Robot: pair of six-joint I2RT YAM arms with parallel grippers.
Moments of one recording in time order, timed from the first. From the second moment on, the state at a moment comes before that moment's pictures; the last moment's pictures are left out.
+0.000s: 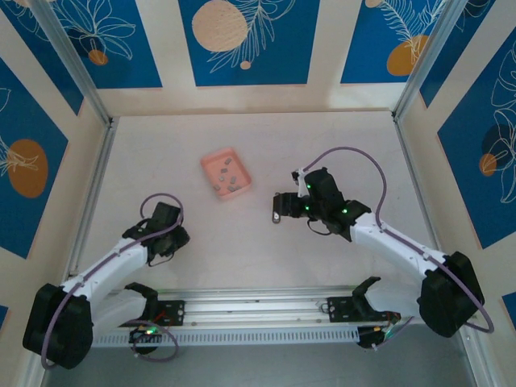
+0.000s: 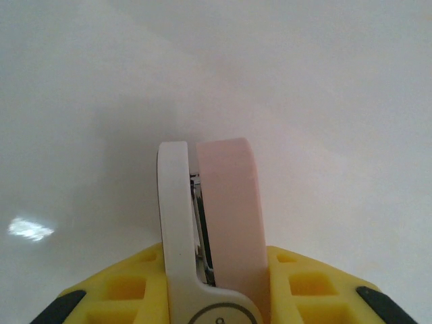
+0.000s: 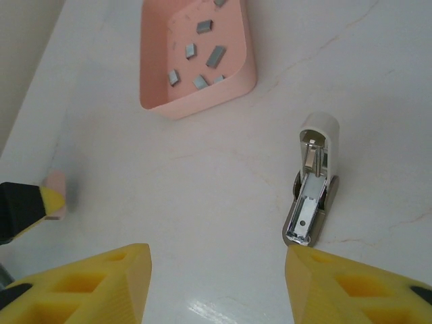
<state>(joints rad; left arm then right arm) -0.39 1.02 0.47 -0.55 -0.07 -0.93 0.59 1.15 0.74 -0.26 -0.19 0.52</state>
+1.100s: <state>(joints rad) -0.70 1.01 0.33 0.36 0.39 -0.23 0.72 0.97 0.54 0.06 -0.47 0.53</state>
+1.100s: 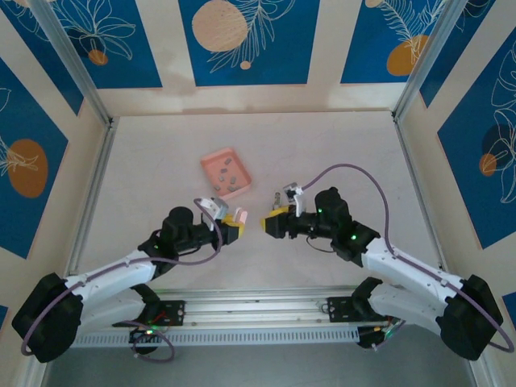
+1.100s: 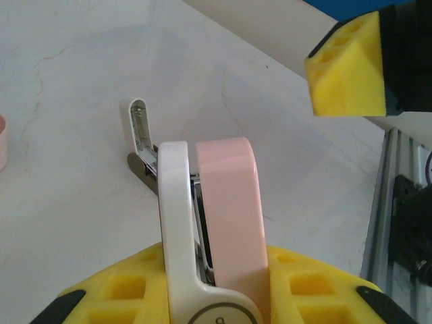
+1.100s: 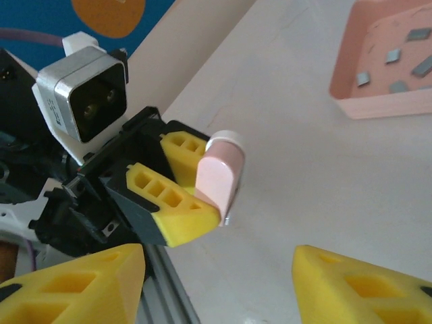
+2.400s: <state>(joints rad) -0.76 1.00 0.35 0.29 0.33 -0.12 0.82 1.27 0.70 0.08 -0.37 0.71</state>
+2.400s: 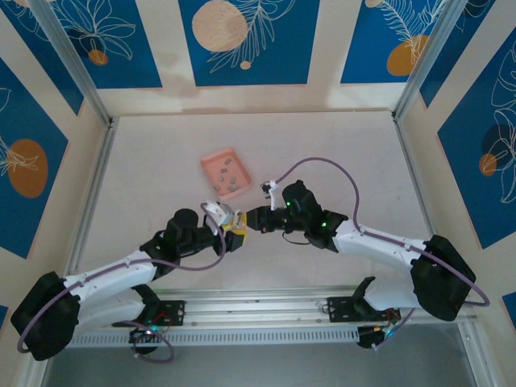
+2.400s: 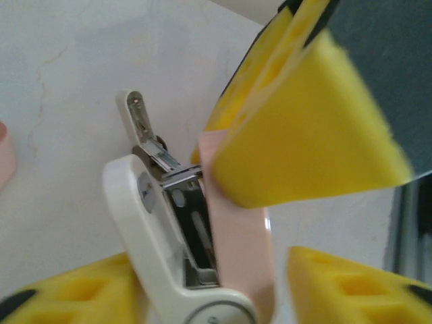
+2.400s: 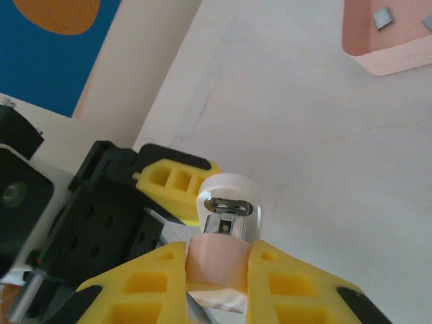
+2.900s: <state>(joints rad) -0.76 0.94 0.38 0.23 0.30 -0.24 0.66 1.11 0.56 0.08 -0.46 0.29</state>
